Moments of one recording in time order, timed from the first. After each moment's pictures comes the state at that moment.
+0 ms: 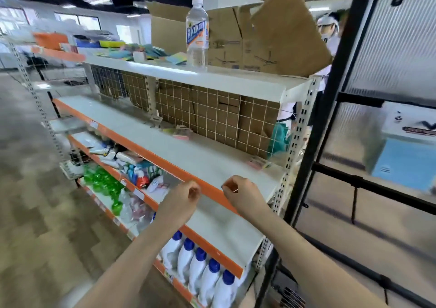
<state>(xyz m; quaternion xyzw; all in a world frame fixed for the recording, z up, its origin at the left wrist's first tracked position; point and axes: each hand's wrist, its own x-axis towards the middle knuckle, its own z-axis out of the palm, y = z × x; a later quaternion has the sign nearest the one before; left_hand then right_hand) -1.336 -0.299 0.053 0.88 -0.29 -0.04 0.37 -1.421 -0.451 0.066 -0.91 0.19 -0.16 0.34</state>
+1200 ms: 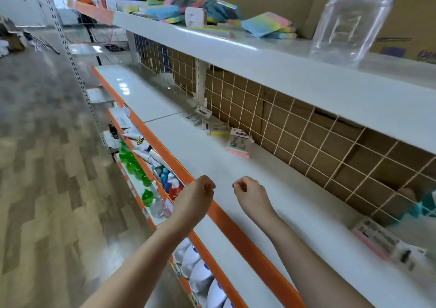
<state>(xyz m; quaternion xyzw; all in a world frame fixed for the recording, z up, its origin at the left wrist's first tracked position) -0.993 -0.329 -0.012 0.93 -0.15 -0.02 0.35 -1.035 -0.478 -0.016 -0.90 0.17 -0.09 0.40</state>
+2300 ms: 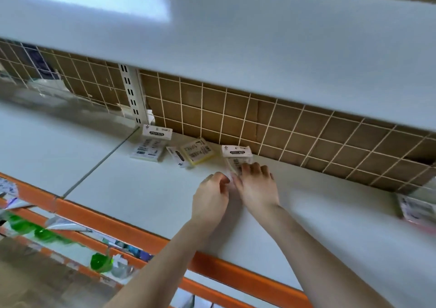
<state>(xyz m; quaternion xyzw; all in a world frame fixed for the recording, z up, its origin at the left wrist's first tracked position) -0.753 -0.400 -0.063 0.83 -0.38 -0.12 0.39 -0.830 -0.490 -0.053 -0.91 0.40 -0.11 -0.02</state>
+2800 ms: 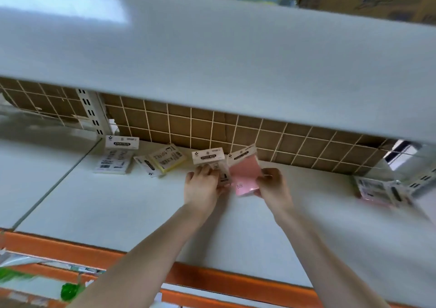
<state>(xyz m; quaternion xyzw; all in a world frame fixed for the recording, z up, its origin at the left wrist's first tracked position) -0.752 -0.450 -0.070 0.82 -0.56 0.03 0.12 -0.902 -0.516 -0.032 -0.63 0.56 -0.27 0.47</state>
